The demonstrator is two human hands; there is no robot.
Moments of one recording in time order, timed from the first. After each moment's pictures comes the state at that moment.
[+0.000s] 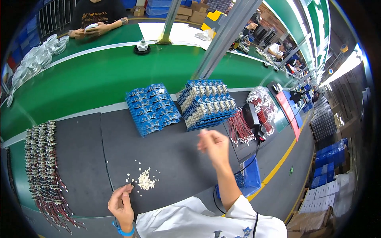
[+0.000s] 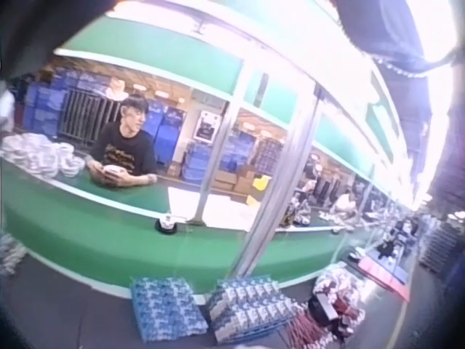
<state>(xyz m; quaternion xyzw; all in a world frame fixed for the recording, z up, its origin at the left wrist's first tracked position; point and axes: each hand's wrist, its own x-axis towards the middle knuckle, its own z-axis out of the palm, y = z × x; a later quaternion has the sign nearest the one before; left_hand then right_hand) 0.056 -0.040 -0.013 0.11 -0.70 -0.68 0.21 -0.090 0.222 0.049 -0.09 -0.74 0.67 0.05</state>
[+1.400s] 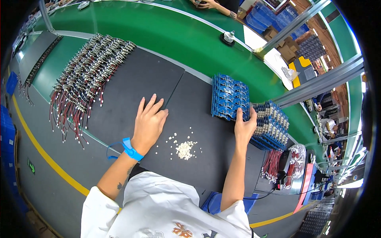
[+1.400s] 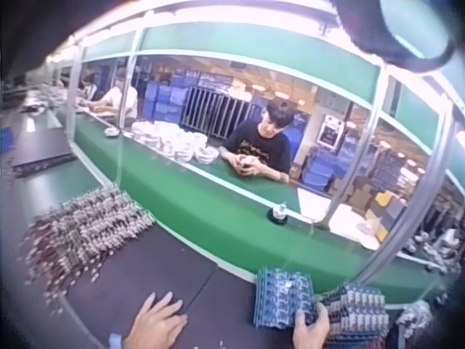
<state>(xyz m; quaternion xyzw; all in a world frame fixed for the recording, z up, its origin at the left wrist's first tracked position) -0.003 -0.089 -0.017 0.09 -0.94 -0.20 0.27 -0.177 0.152 0.000 0.08 -0.90 0.36 0.24</state>
